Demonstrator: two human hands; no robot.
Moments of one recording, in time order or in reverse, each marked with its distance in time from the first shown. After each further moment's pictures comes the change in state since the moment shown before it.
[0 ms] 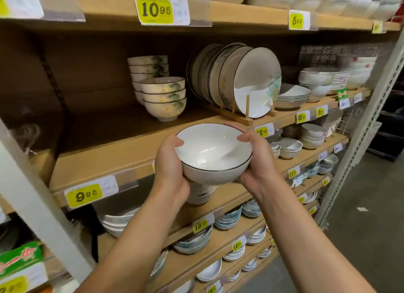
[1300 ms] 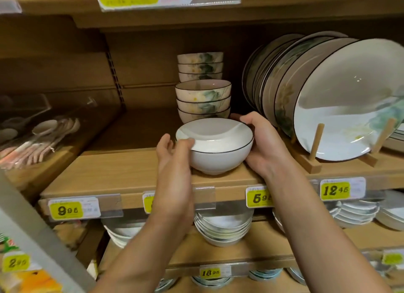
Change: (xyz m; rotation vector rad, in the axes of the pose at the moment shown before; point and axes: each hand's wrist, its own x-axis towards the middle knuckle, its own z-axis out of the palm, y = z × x) left_hand 0.085 -0.013 0.033 0.149 0.399 0.366; right_hand 0.191 -0.007 0.040 -0.066 -0.362 0.308
